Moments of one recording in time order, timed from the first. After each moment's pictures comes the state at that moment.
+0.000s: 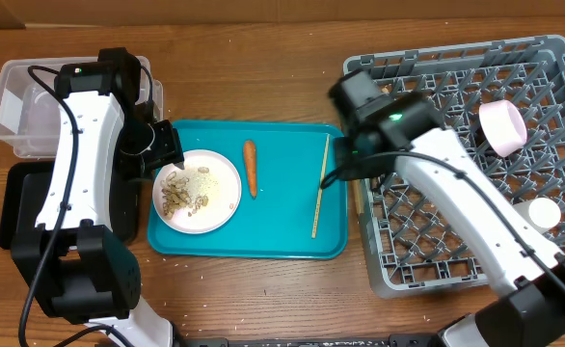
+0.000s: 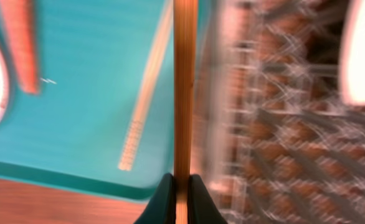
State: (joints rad) left arm 0.07 1.83 1.69 -1.50 0.13 -0.26; right arm 0.51 1.69 1.59 -1.28 0.06 0.37
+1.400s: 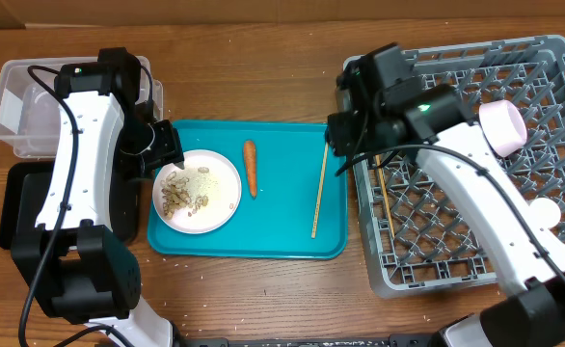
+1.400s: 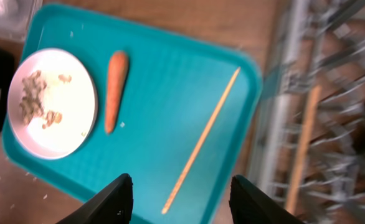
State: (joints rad) left arm 0.07 1.83 1.69 -1.49 0.13 -0.26; right arm 0.43 1.67 1.59 -1.05 -0.18 0.23
